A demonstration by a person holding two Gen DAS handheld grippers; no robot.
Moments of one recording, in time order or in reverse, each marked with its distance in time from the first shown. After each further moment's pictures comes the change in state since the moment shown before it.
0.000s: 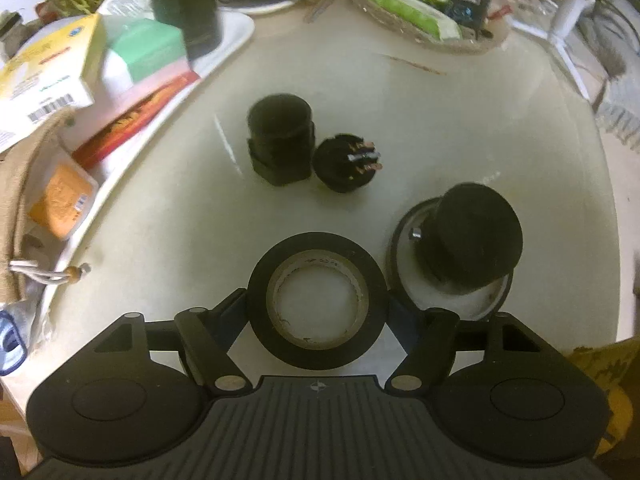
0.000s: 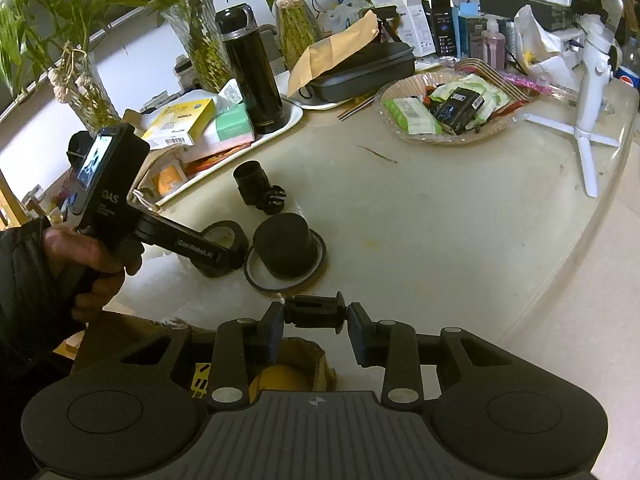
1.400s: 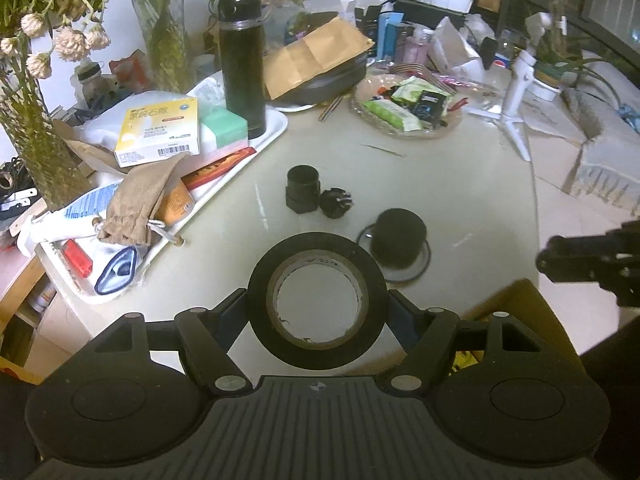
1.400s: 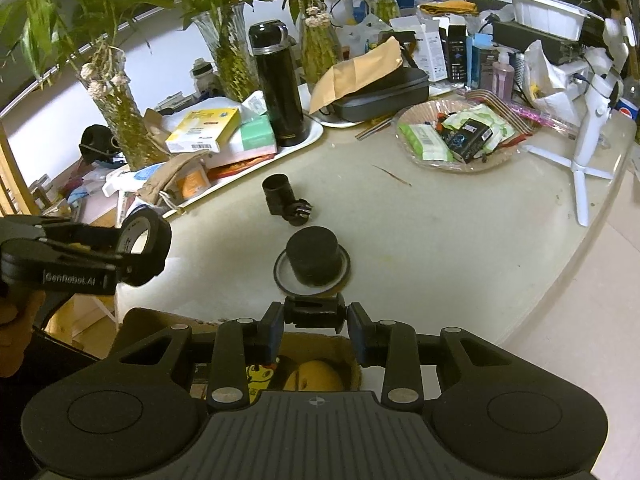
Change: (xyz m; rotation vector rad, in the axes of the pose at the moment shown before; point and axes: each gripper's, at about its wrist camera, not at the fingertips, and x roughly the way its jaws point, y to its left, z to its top) left arm -0.149 -0.015 -0.086 -0.052 -0.270 0.029; right arm -0.036 0.038 0.002 -0.061 -0.025 -0.023
